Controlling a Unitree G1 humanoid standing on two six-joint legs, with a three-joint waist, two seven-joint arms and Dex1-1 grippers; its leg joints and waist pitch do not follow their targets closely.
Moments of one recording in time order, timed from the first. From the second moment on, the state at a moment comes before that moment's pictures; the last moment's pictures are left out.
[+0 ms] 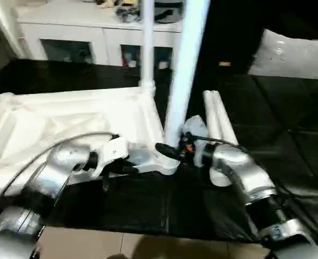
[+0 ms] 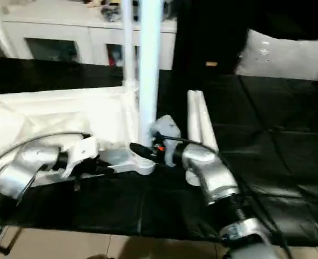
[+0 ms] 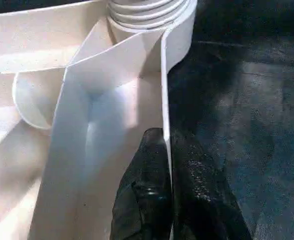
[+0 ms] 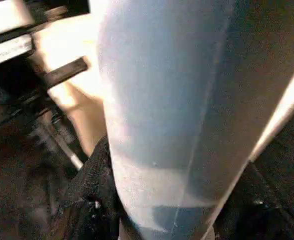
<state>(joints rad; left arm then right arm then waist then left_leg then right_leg) -0.43 0.55 -0.28 0.43 0.03 0.03 -1.15 -0.47 -0.18 0.25 0.39 0.18 0.22 0.77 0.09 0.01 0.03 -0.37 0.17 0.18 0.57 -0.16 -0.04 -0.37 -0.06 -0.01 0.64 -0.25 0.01</state>
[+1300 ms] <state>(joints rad) -0.29 0.53 -0.28 0.01 0.05 0.38 -0.94 -0.44 -0.13 0.18 0.48 0.19 0.25 0.67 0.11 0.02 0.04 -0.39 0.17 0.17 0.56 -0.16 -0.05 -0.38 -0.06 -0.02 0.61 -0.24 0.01</state>
